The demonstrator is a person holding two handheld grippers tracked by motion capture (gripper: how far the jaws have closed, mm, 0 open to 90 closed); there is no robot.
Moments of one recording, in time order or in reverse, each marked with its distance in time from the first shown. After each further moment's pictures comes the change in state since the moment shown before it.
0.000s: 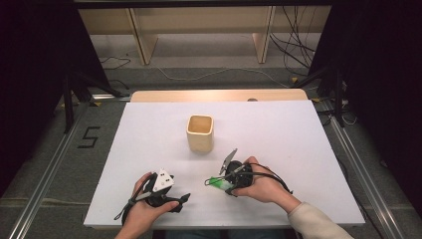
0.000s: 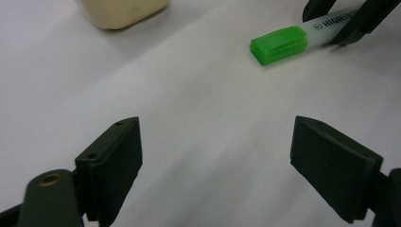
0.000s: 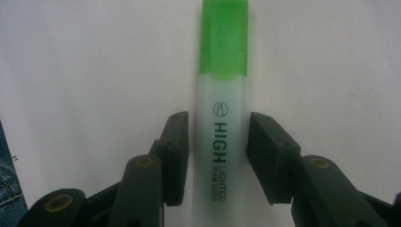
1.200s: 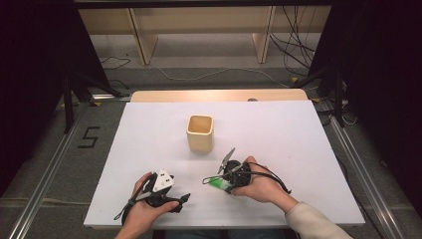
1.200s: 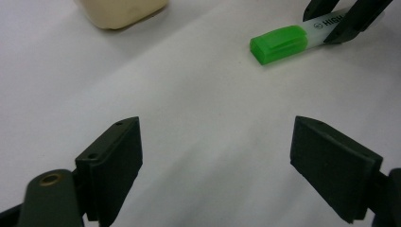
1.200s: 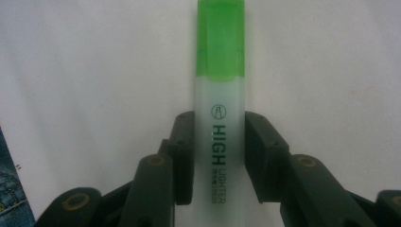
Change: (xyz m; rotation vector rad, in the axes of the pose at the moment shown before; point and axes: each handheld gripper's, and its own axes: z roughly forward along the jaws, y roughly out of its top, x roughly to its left) left arm 0.000 0.000 0.000 0.001 -0.001 0.001; right arm 0.001 0.005 0.000 0.028 -0.008 0.034
